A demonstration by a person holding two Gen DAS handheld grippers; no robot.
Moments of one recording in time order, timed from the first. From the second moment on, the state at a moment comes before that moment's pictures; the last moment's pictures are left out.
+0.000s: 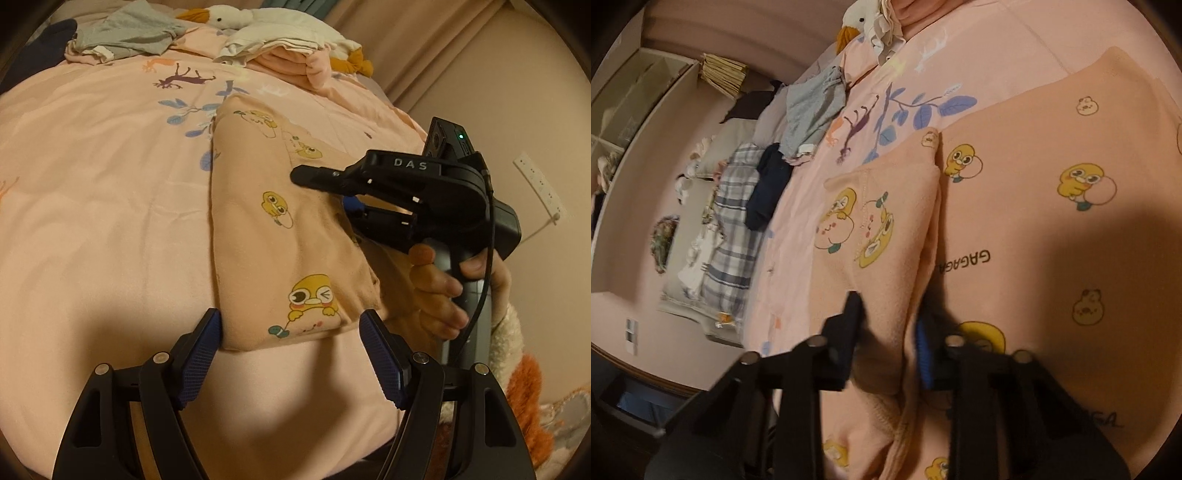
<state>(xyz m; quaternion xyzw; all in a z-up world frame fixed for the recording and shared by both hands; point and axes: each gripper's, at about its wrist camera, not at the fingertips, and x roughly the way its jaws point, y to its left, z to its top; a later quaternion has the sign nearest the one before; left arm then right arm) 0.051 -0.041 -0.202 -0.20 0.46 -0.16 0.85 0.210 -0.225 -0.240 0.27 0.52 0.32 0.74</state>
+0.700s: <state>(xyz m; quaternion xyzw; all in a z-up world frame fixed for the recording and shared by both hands) 0.052 -0.054 -0.209 -0.21 0.45 -0.17 0.85 0.213 -0.252 -0.220 0.37 0.46 0.35 0.72</state>
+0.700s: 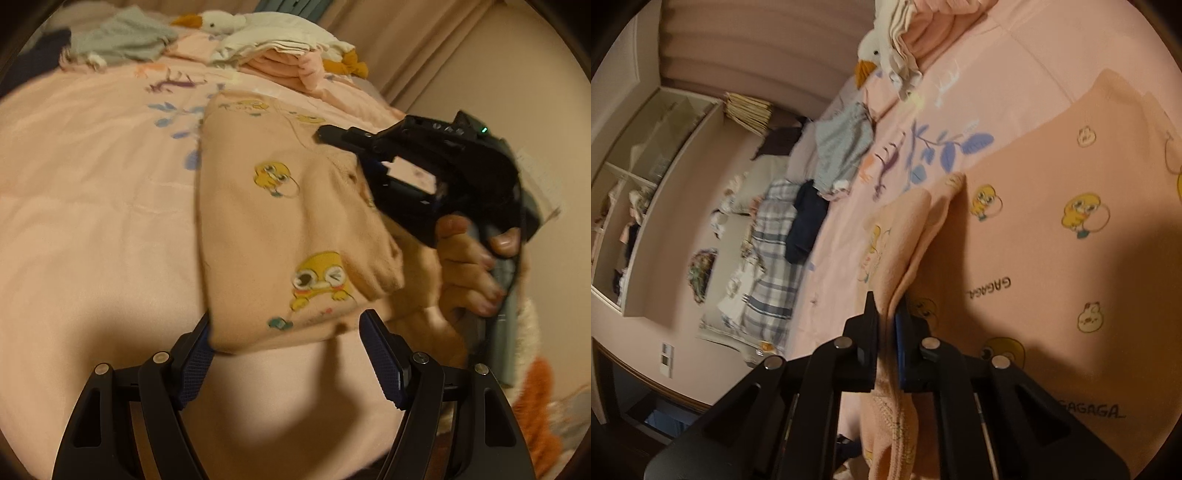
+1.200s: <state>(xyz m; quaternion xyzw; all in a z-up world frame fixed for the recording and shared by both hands) 0.067 -0.069 -0.222 -0.32 0.48 -0.23 0.79 0.215 -0.275 -0.209 0.41 0.43 0.36 0.72</state>
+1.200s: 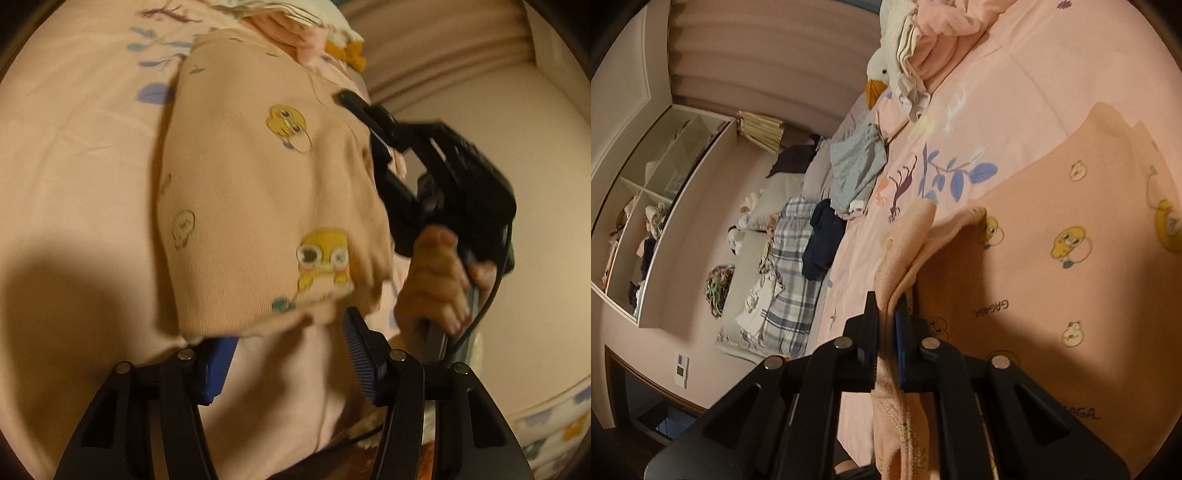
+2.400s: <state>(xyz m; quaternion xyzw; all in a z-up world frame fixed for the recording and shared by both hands) 0.086 -0.087 -0.225 -0.21 0.47 -0.15 0.85 0.210 -0.338 -0.217 0.38 0.45 0.21 0.78</state>
